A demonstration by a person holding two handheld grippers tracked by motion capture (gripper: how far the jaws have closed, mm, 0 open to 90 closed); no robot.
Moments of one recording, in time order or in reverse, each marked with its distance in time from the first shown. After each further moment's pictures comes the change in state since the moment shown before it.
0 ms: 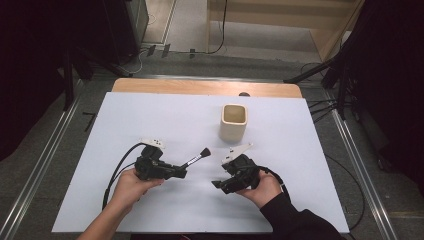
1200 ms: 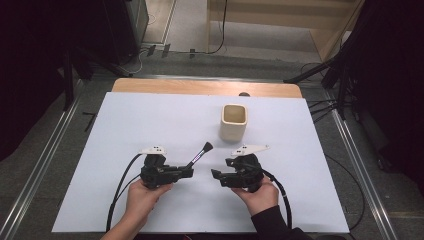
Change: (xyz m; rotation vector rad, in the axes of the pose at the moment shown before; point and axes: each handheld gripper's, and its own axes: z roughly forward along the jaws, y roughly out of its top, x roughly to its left) left arm -0.023 -0.015 0.016 -0.197 0.054 -0.063; right arm 0.012 -0.003 -0.017 -0.207 -0.089 0.314
